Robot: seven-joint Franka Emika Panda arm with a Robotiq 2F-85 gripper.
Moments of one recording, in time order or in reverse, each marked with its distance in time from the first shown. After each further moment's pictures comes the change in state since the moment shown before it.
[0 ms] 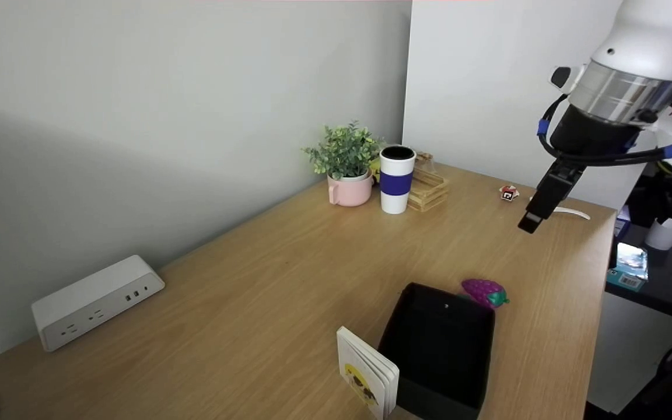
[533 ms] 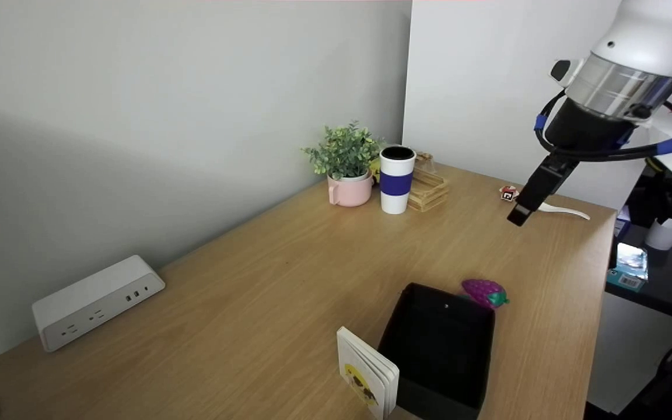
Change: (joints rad) arm 0.002 0.002 -0.001 0.002 0.011 0.055 0.033
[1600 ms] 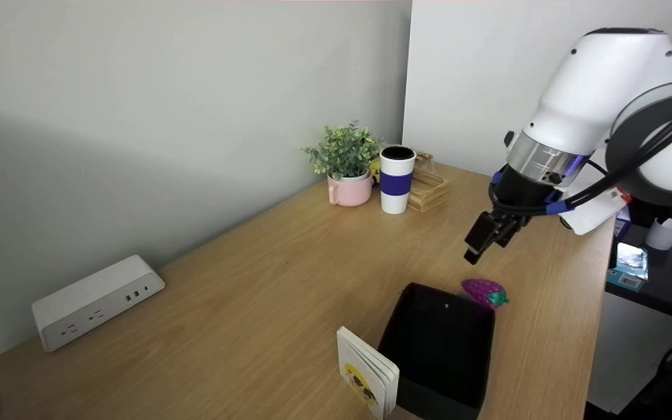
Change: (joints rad) arm 0.000 0.327 -0.007 0.113 0.156 0.178 0.026
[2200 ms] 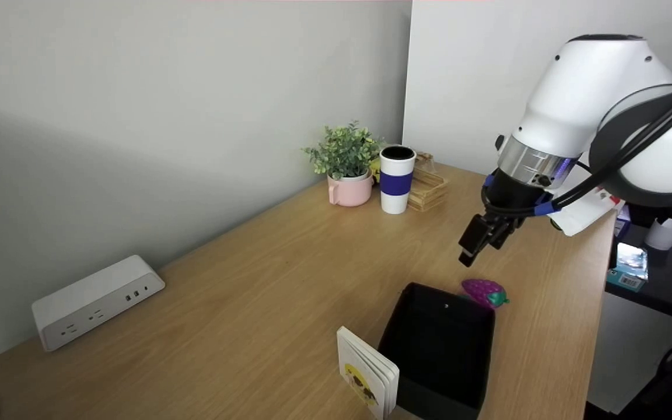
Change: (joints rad) arm 0.003 0.031 -0.001 0.036 0.005 -0.020 -0.010
